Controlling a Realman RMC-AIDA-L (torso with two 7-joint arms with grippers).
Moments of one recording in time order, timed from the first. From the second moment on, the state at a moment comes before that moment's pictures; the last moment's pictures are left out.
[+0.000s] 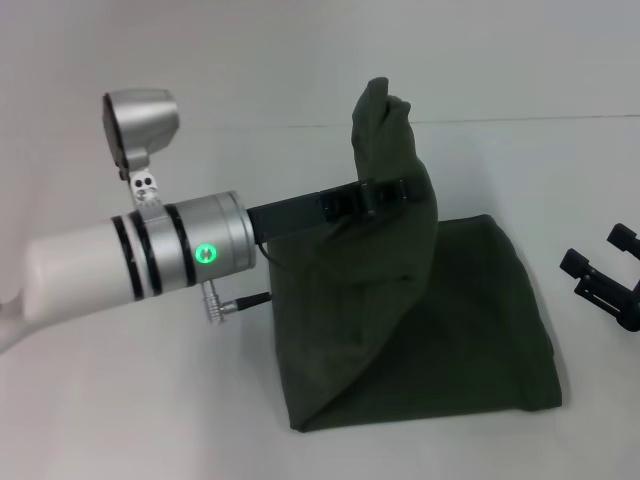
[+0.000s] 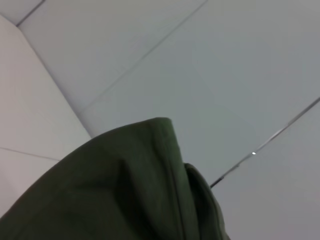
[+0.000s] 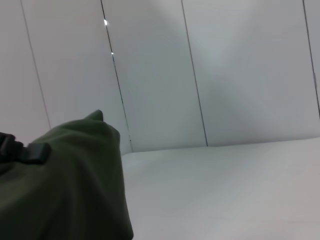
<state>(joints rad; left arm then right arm) -0.65 -2.18 1.24 0.57 1.37 1.18 -1.96 0.32 2.09 -0.22 -0.35 -1.82 -1.47 0.88</state>
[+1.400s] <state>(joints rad) -0.71 -2.18 1.63 0.50 0.95 0.90 -1.88 0.31 2.09 -0.21 -0.36 -1.83 -1.48 0.88</state>
